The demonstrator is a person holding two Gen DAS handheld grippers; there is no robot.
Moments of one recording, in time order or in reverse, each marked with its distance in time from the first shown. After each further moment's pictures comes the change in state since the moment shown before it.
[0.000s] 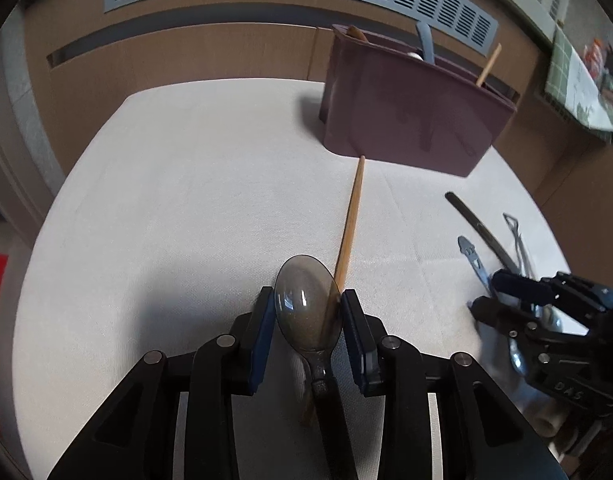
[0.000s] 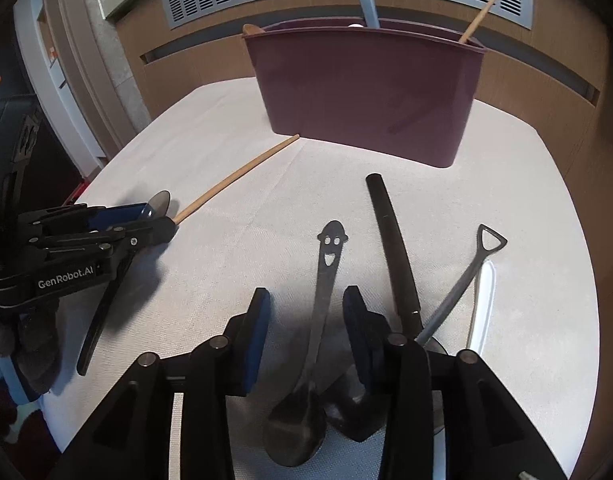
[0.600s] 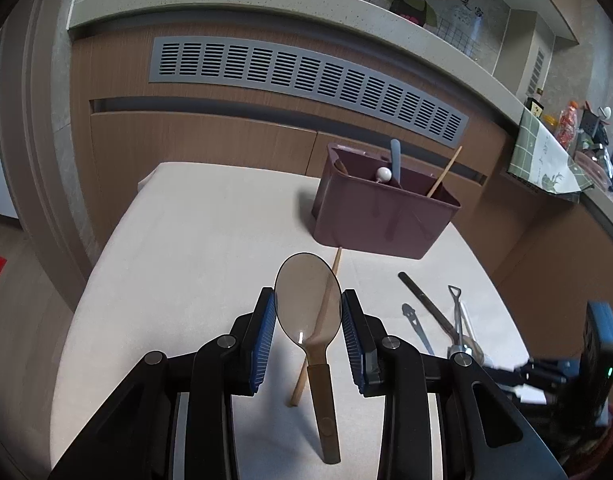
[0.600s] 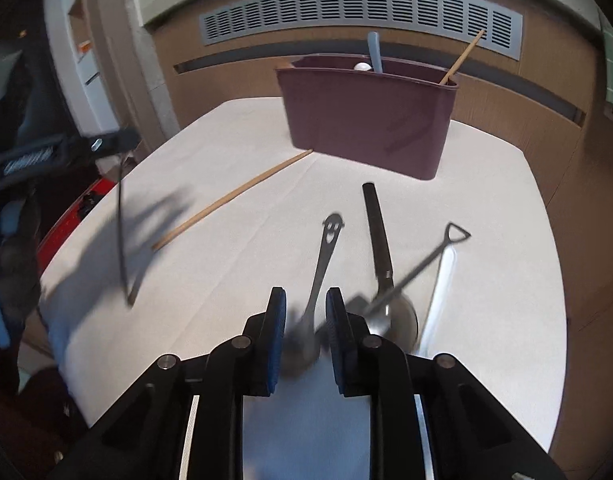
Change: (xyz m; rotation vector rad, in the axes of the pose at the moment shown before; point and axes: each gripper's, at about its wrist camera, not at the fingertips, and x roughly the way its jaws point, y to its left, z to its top) left arm -0.100 0.007 0.005 -0.042 -0.245 -0.060; right arm -0.063 -0.003 -0.039 -0.078 -0.070 0.041
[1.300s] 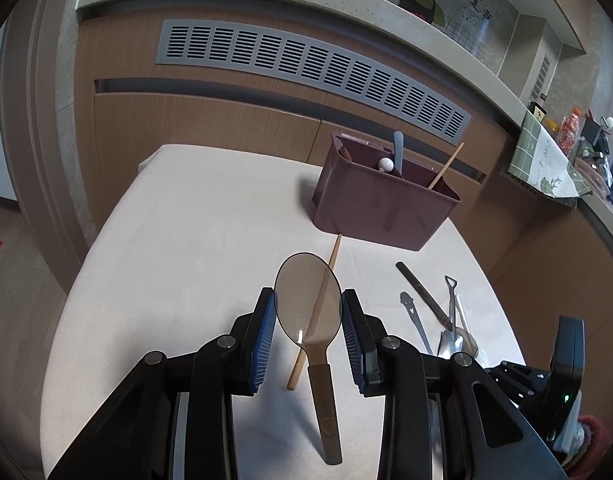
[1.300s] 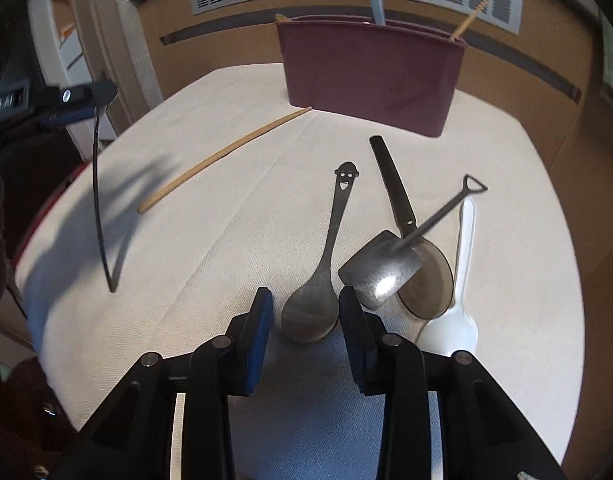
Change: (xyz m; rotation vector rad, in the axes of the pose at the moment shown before) left arm 0.000 0.004 -0.010 -0.045 0.030 -0.013; right arm 0.032 0.021 -0.012 0.005 0.071 -0.091
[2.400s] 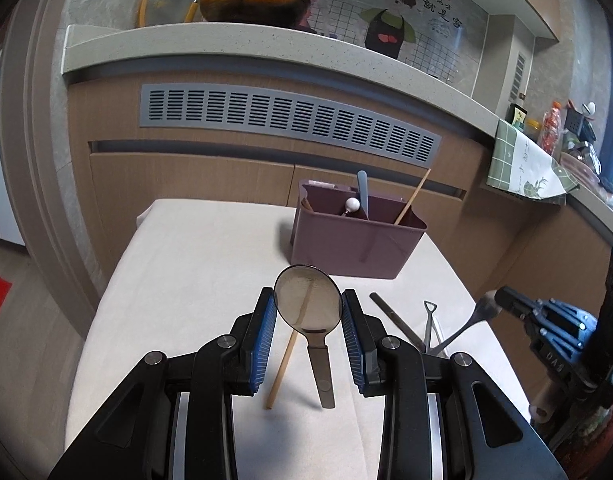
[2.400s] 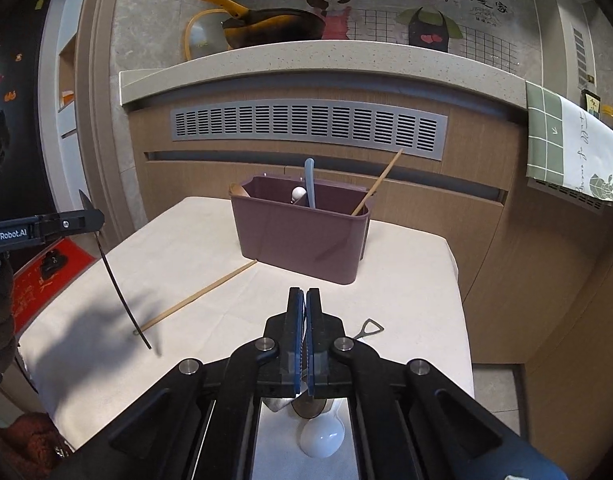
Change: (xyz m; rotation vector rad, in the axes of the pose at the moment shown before) left arm -0.042 -0.046 0.022 0.101 -0.111 0.019; right arm -0.104 -0.043 0.035 0.036 -0.396 -0.101
